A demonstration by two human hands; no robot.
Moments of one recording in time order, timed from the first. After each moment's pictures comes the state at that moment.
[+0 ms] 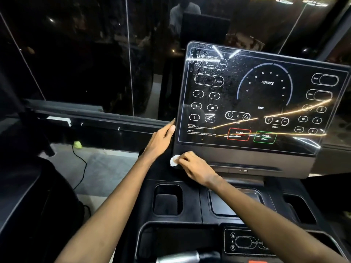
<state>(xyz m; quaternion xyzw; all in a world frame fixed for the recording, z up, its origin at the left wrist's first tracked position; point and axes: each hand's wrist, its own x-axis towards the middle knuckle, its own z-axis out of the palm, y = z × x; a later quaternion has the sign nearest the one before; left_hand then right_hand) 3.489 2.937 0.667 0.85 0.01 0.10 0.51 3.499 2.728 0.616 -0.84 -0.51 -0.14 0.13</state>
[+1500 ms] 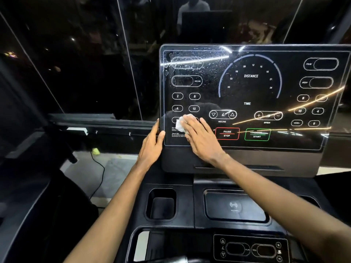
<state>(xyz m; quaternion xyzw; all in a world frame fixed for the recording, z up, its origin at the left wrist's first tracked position) 3.478 2.894 0.683 0.86 0.06 0.17 0.48 3.559 2.686 0.688 -0.84 -0.42 -0.31 0.11</state>
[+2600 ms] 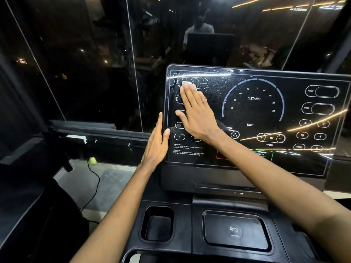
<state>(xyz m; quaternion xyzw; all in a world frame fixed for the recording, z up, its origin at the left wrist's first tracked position) 3.514 2.890 0.719 0.85 0.02 0.25 0.46 3.616 2.738 0.794 -0.86 -0.37 -0.35 0.02</state>
